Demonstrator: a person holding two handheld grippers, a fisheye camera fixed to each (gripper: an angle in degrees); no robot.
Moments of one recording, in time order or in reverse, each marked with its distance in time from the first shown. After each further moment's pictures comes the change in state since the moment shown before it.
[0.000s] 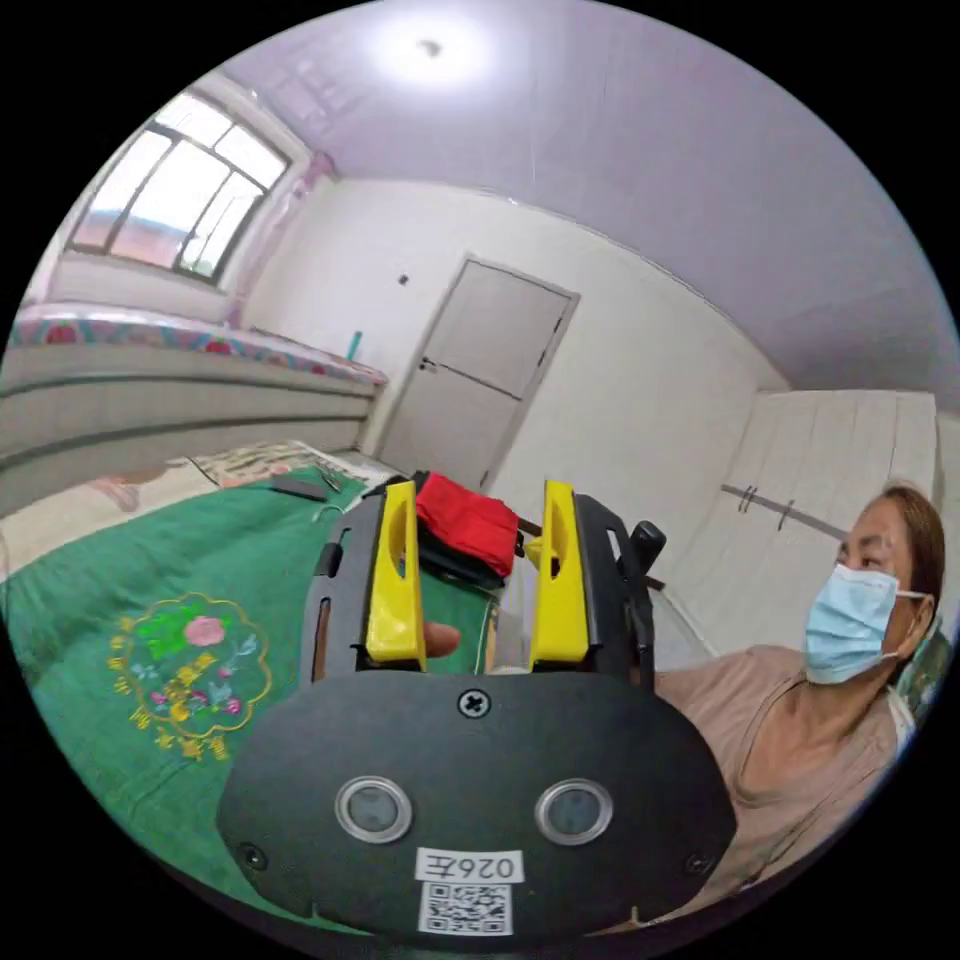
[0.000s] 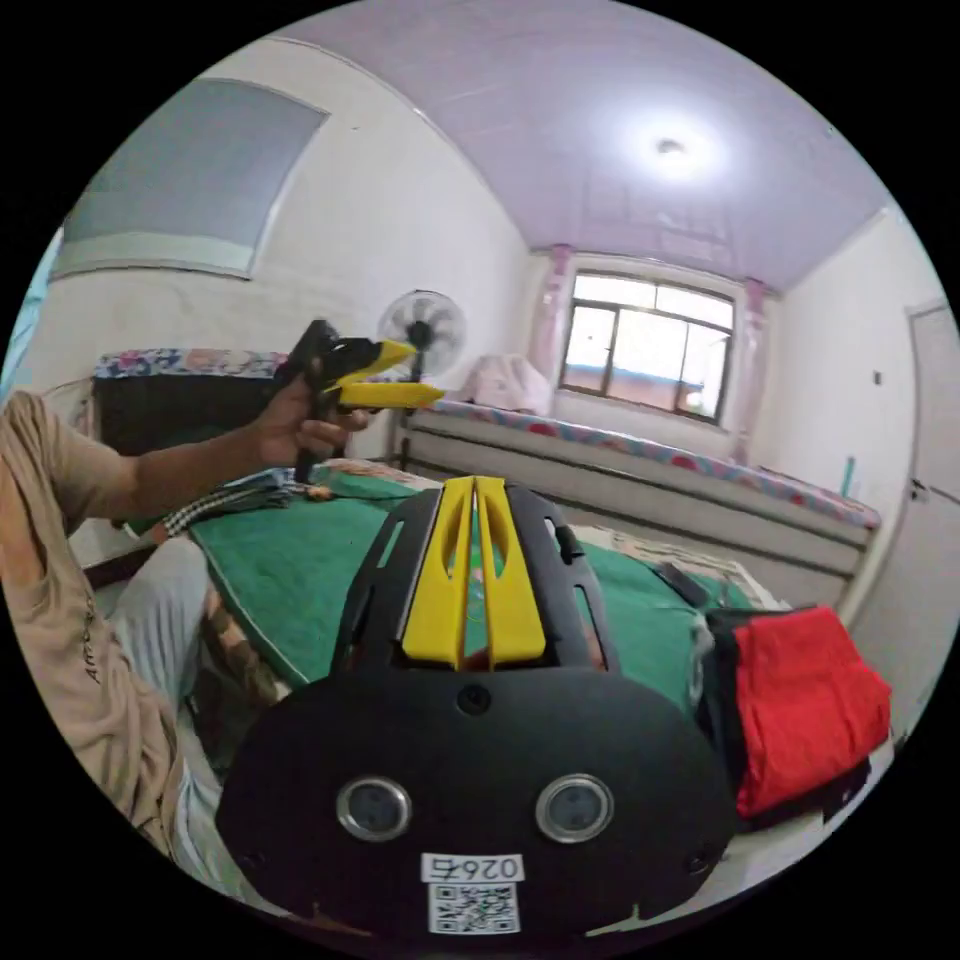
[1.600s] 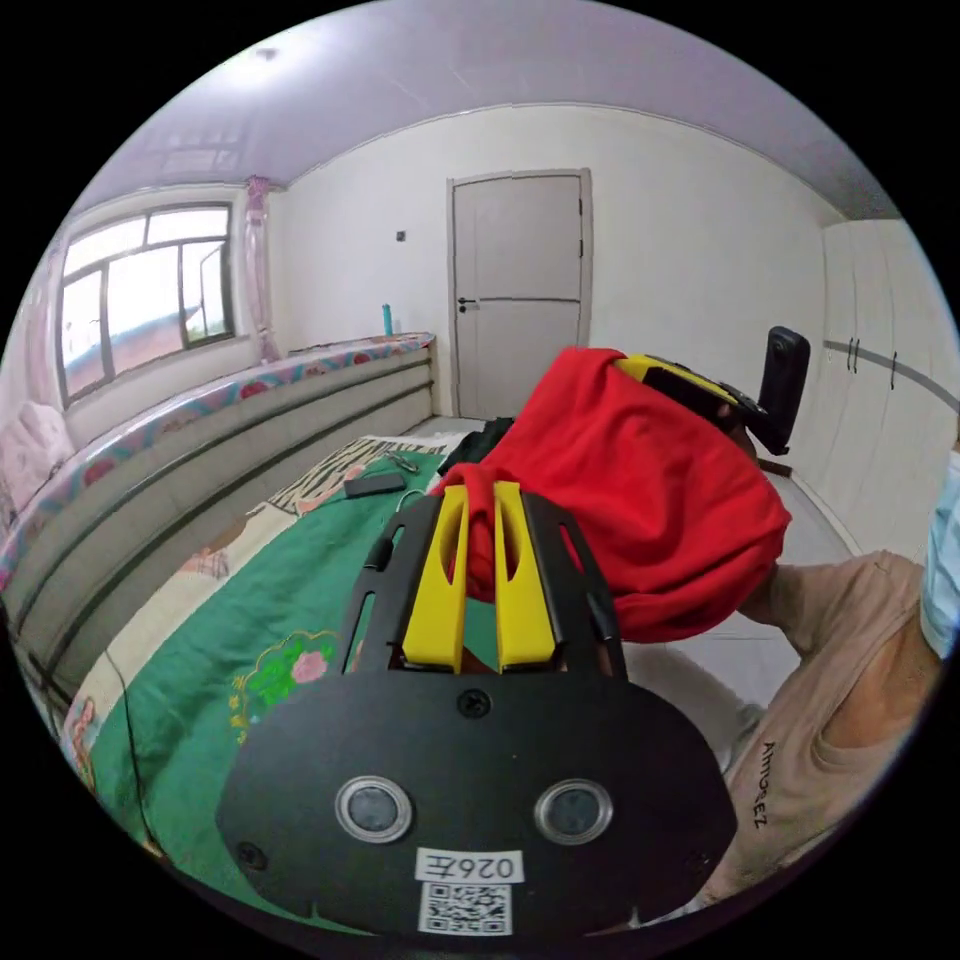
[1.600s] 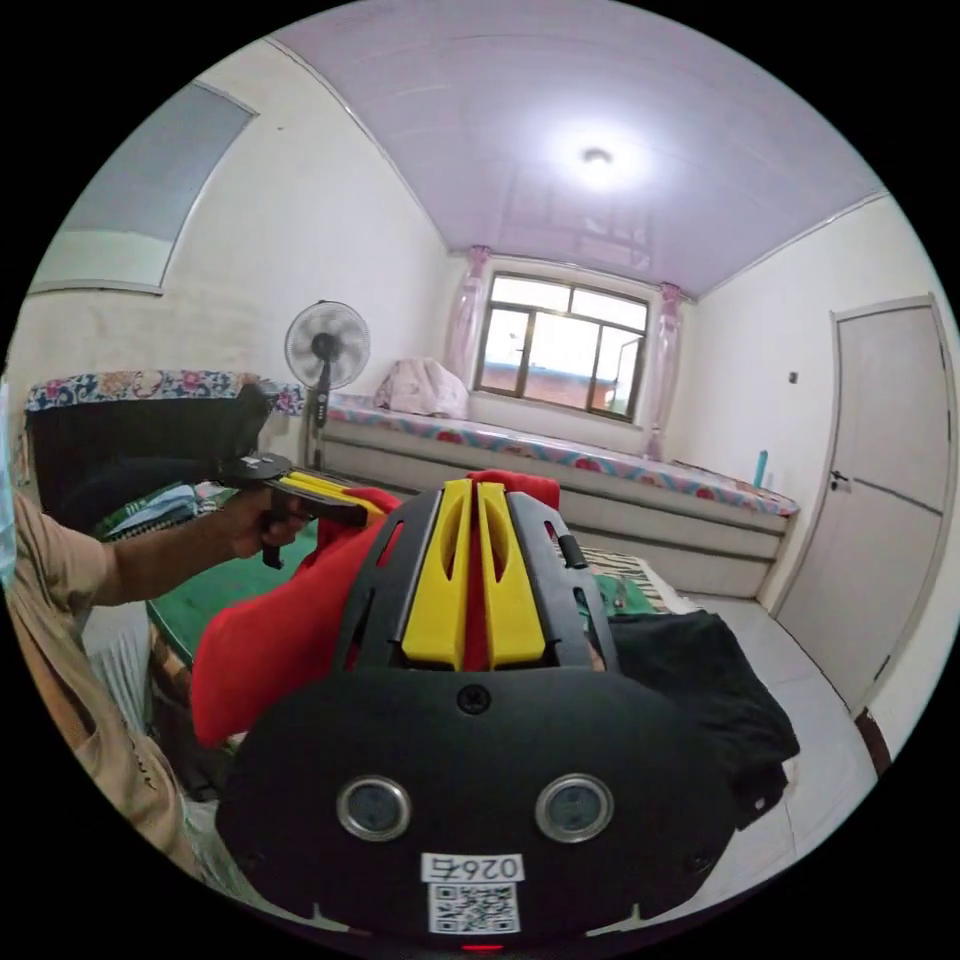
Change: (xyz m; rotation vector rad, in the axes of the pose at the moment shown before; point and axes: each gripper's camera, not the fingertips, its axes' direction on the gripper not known) left arm 0.012 0.029 0.046 -0.088 -0.517 0.290; right arm 0.031 -0.055 0.021 0.078 -0.042 -0.099
